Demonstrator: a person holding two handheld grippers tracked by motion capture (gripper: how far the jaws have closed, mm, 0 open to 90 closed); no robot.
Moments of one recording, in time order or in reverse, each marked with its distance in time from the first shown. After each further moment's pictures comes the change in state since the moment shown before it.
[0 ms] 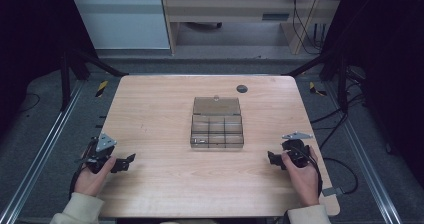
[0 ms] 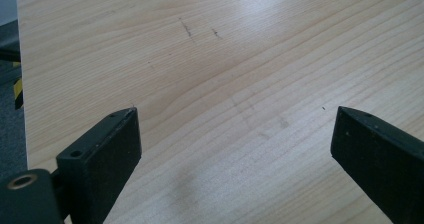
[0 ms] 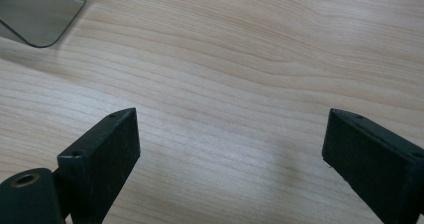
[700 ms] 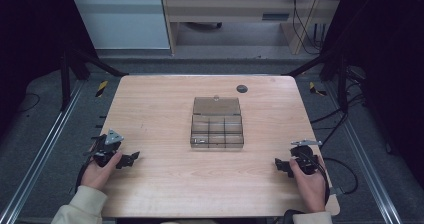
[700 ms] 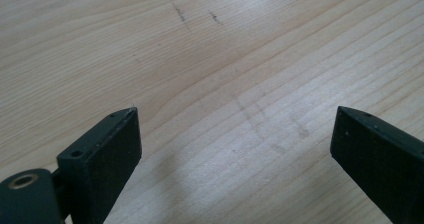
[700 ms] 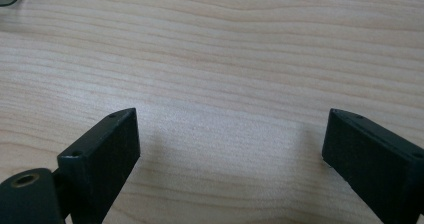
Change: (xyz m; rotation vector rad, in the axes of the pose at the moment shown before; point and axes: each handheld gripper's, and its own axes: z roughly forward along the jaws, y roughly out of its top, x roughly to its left) left arm 0.003 0.004 0.029 0.074 -0.029 0.010; right arm -0.014 -0.024 -0.009 0.077 -0.011 0.104
